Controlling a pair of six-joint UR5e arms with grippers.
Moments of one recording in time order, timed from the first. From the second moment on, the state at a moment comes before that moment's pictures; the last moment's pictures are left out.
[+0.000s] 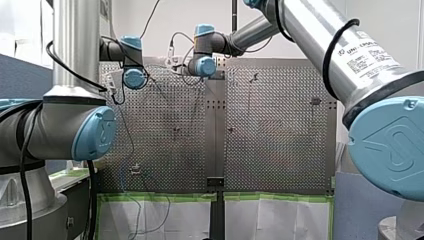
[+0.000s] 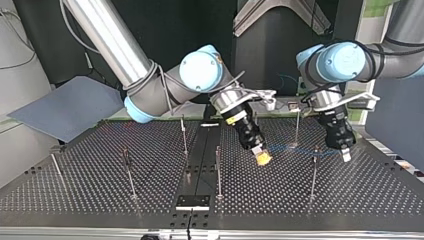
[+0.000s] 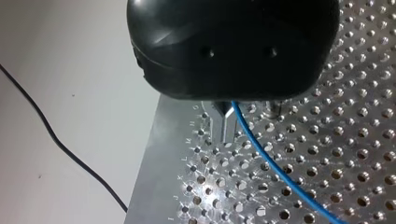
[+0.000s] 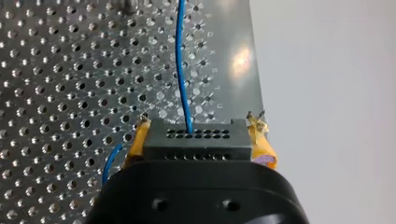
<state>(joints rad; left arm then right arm) 0.05 -1.58 -1.91 -2.52 -1.89 -1.77 2.47 -0.92 0.93 -0.20 1.50 1.65</state>
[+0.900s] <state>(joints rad) 0.08 -1.62 -1.94 -2.44 -1.83 -1.78 2.46 -0.92 0.93 -0.10 1.55 1.68</state>
